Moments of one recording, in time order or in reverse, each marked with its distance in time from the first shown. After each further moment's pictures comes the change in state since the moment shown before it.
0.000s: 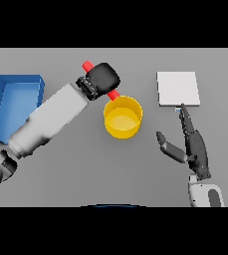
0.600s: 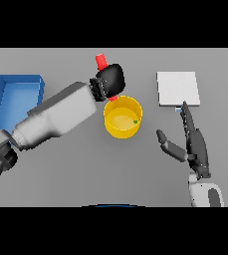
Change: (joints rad) left arm -0.131 0.007 -0.242 0.046 -0.241 0.014 -0.119; right arm -0.007 0.006 -0.003 -0.009 0.009 -0.019 -0.009
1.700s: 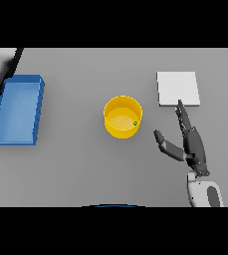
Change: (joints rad) left arm -0.449 0.176 0.507 0.438 0.233 0.005 0.126; right arm -0.022 -0.007 0.012 0.017 -0.018 0.033 -0.037
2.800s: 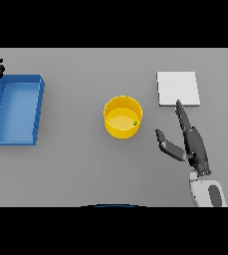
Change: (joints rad) left arm 0.975 0.067 0.579 -0.531 0.737 0.385 0.483; right arm -0.012 -0.041 0.006 0.017 0.020 0.017 -0.017
